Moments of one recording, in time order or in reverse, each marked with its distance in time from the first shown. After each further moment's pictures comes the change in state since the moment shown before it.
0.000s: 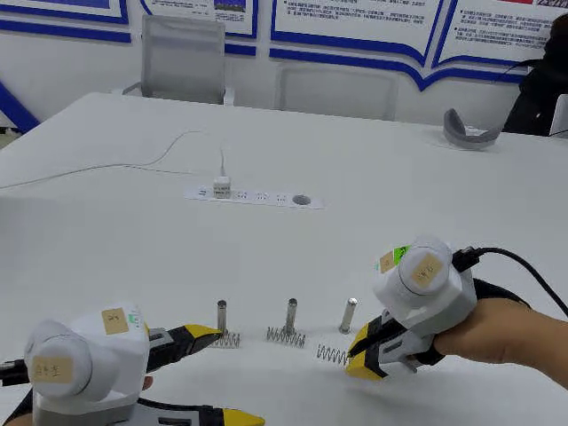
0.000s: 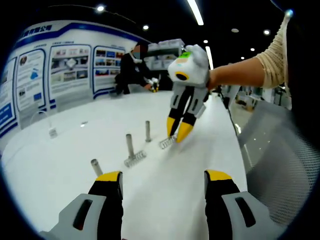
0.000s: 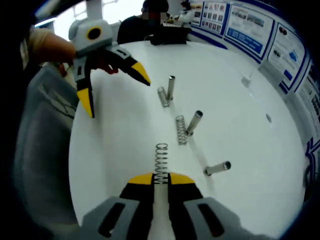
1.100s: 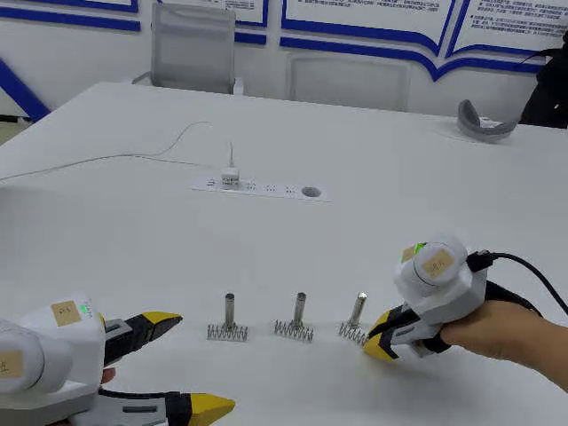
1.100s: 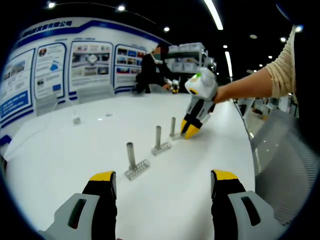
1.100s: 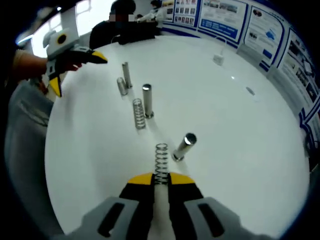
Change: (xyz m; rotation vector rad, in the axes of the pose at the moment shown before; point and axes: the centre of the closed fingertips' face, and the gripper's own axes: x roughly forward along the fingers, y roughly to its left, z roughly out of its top) left arm -0.041 0.038 -0.015 -0.095 -0.023 0.154; right arm 0.018 -0.056 -0.038 0.186 -0.003 -0.114
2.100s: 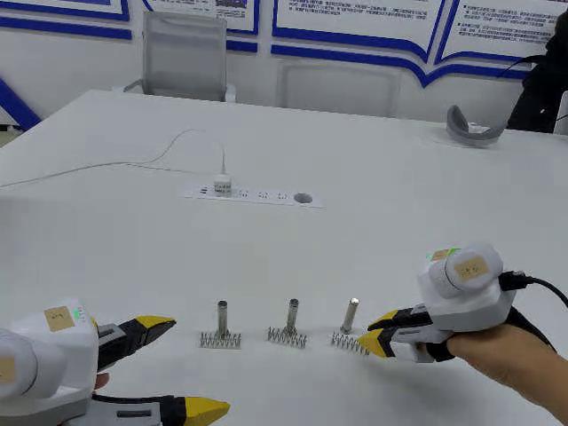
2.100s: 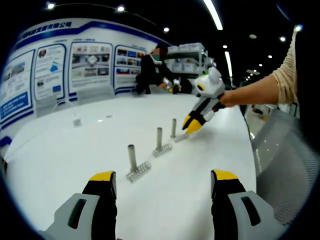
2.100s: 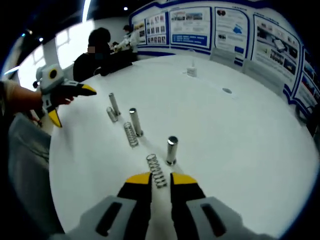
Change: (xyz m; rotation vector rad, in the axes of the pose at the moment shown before) left arm 0.002 0.001 0.004 0.007 -0.004 0.002; right arm -0.018 -0.006 0.011 0.216 -0.211 -0.079
